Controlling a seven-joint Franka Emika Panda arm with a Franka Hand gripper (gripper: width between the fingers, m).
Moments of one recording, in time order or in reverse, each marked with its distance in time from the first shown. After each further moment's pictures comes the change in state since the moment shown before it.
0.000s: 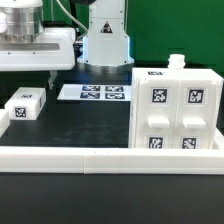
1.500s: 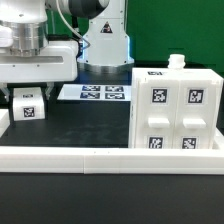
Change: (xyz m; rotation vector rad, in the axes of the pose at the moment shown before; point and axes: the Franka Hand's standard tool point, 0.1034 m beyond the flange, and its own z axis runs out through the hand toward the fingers) arm 0.007 -0.013 -0.011 0.017 -0.004 -0.025
